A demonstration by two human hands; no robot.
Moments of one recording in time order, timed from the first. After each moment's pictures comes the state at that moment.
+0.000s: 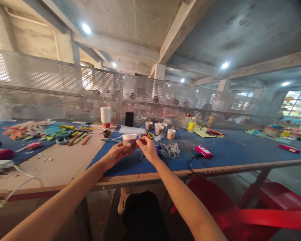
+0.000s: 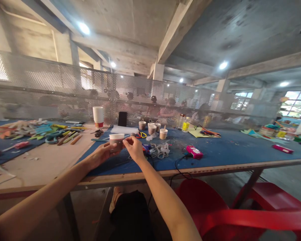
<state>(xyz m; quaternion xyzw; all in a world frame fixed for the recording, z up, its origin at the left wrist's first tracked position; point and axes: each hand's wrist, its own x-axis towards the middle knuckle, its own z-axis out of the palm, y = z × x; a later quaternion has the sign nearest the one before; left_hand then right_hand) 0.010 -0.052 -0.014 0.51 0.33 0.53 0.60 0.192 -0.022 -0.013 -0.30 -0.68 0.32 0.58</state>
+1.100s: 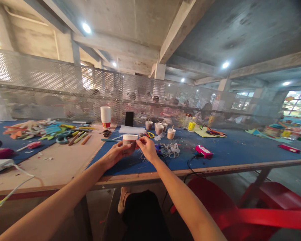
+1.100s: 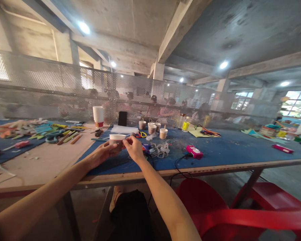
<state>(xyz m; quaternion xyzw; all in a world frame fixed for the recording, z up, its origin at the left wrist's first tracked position) 0.009 -0.051 -0.016 0.51 0.32 0.53 0.59 0.192 -0.019 -0.016 -0.31 -0.69 0.34 0.56</state>
